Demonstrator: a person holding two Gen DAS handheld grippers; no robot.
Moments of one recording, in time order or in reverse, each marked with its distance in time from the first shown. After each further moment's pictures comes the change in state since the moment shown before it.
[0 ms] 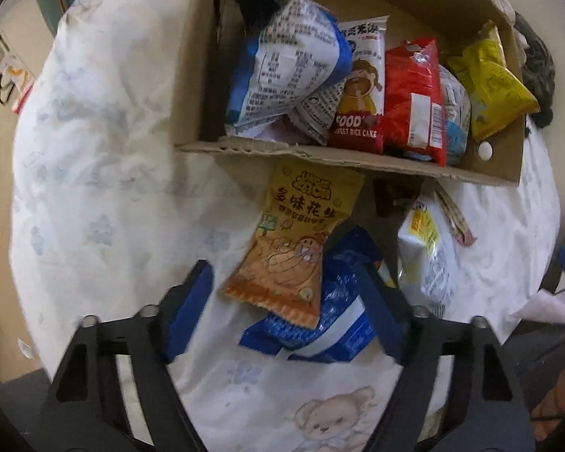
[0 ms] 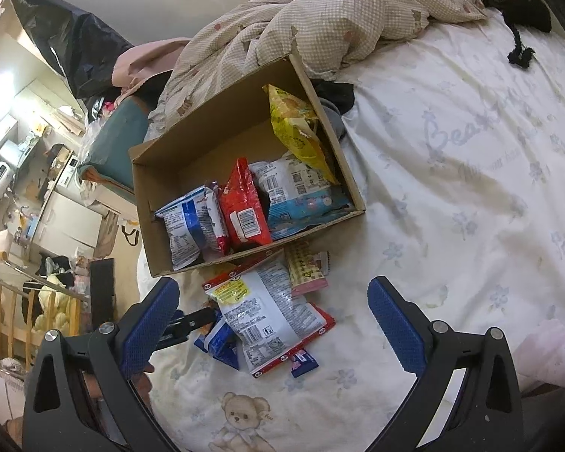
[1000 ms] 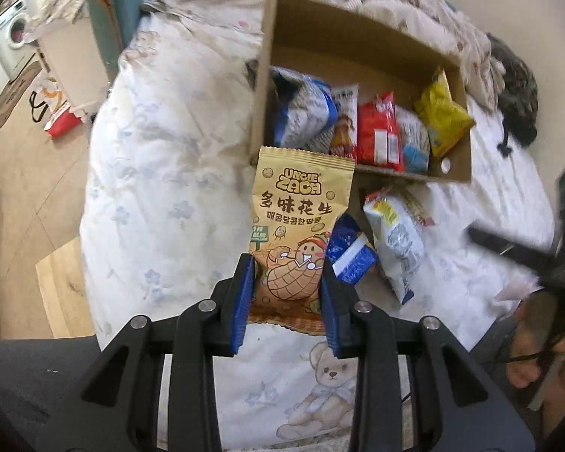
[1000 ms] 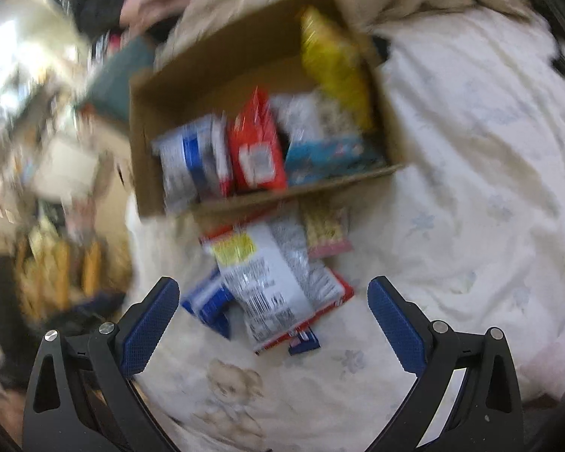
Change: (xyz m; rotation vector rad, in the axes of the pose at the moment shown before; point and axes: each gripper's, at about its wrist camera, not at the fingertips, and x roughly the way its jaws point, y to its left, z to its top) left arm -0.112 0.011 -0.060 -0.003 -0.215 0.052; right arm 0.057 0.025 -0.015 -0.158 0.244 -0.036
